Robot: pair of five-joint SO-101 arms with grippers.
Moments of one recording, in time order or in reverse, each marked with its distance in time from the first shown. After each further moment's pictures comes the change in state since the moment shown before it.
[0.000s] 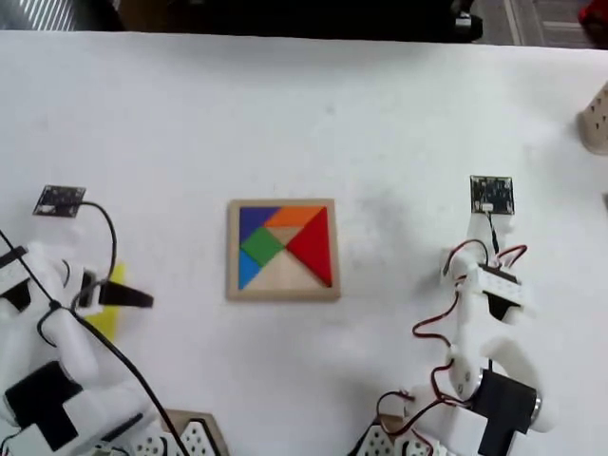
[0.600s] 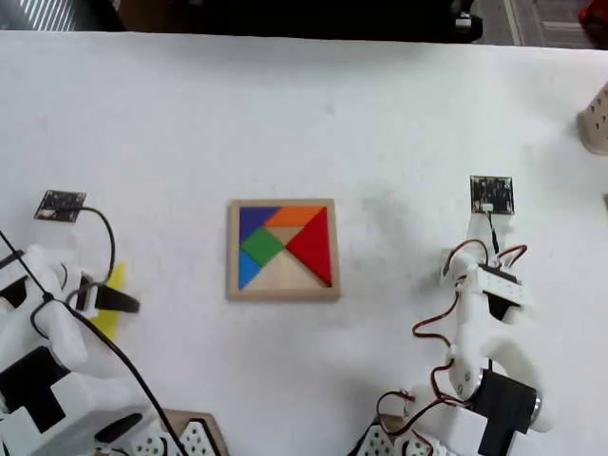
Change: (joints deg) left arm -1.0 7.4 -0.4 -5.3 -3.0; right arm 0.0 0.0 0.0 0.0 0.0
